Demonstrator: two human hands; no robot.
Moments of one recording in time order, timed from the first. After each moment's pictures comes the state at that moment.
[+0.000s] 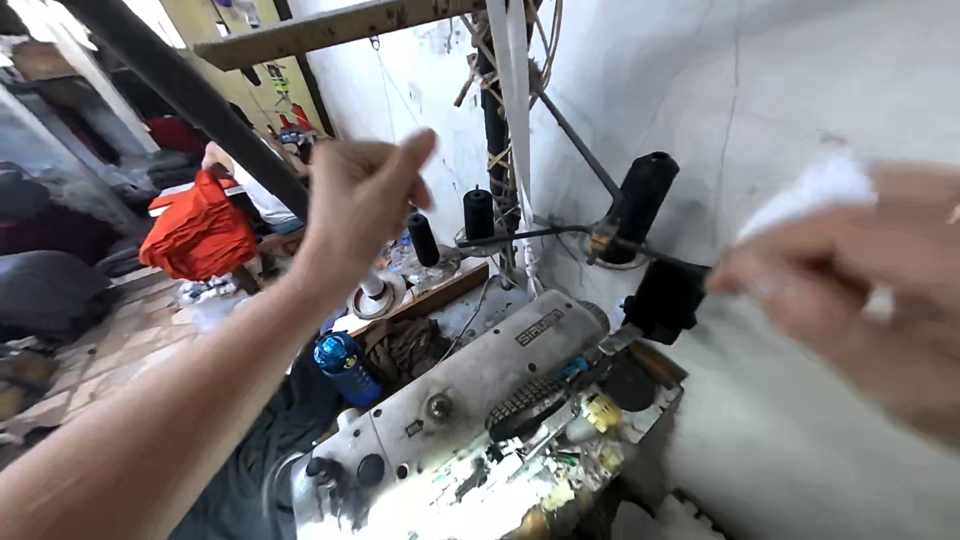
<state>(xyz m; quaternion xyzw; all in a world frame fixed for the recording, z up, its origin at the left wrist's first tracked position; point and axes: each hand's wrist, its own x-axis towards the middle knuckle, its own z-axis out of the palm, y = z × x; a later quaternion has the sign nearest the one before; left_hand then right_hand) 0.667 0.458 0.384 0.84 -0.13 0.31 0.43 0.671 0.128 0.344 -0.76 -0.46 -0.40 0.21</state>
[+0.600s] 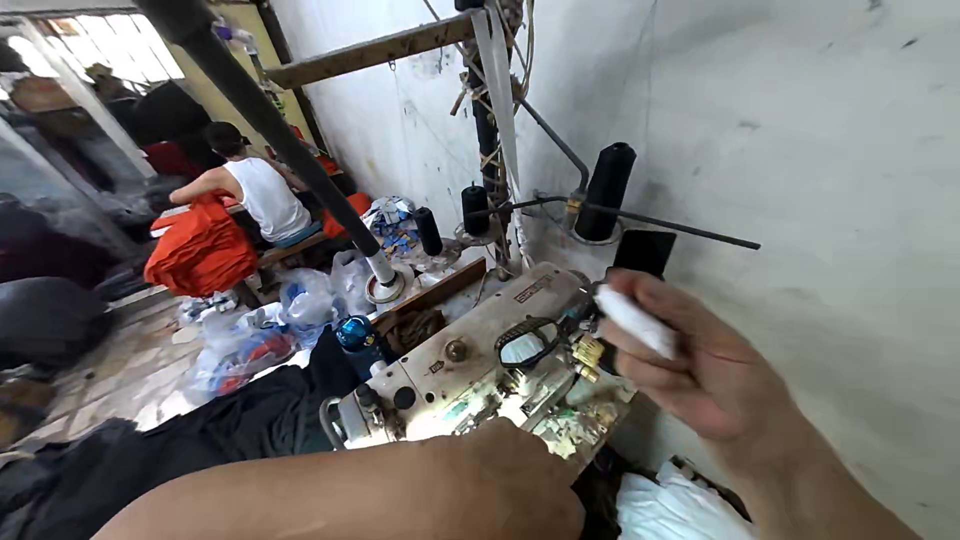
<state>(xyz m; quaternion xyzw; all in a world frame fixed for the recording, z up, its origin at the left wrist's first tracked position) 0.509 0.364 0.315 0.85 -0.45 -0.27 -0.05 0.590 0.176 0.266 -0.35 -0.31 0.19 0.86</state>
